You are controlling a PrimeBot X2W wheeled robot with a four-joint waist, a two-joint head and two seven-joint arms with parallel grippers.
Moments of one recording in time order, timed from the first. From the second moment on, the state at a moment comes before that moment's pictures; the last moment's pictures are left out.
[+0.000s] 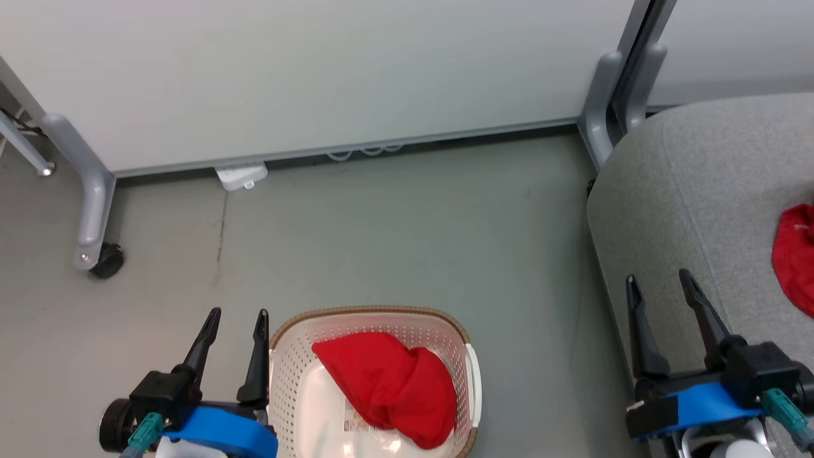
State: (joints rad) left arm -0.13 0.05 -0.07 0.31 -0.16 -0.13 -0.26; right arm -0.01 -0.05 -0.05 0.01 0.00 0.13 -0.14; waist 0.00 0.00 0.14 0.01
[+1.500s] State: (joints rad) left arm -0.70 0.12 -0.38 1.00 -0.24 -0.13 -0.26; right arm -0.36 -0.05 0.12 -0.05 0.04 0.13 -0.24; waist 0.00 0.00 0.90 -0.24
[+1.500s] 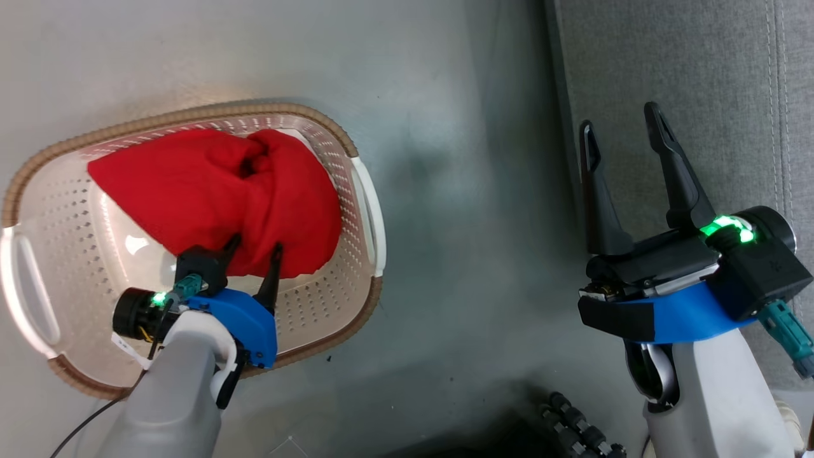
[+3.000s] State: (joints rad) left arm -0.69 0.06 -0.46 1.14 -0.28 -0.12 -0.26; right arm -0.35 -0.05 0.14 0.09 0.03 0.13 -0.26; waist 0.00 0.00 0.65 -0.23
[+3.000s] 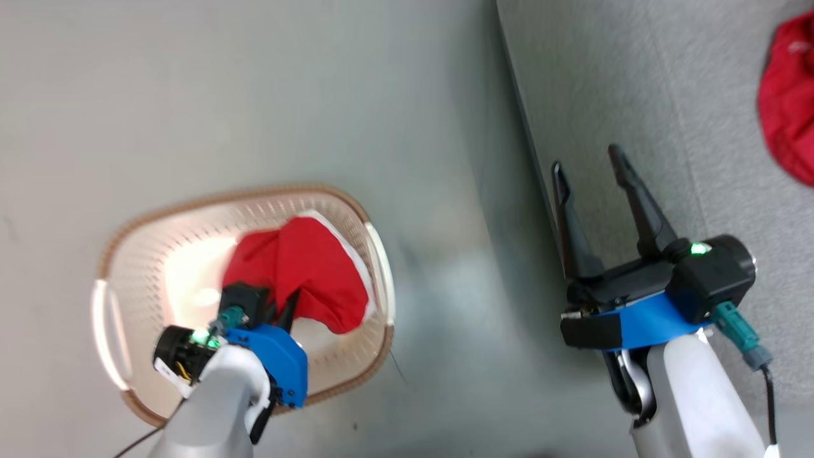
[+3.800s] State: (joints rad) left arm -0.56 0.05 -0.79 0.88 -0.48 -0.13 -0.25; right arm -0.13 -0.05 0.13 0.17 0.04 0.13 -0.17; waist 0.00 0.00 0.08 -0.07
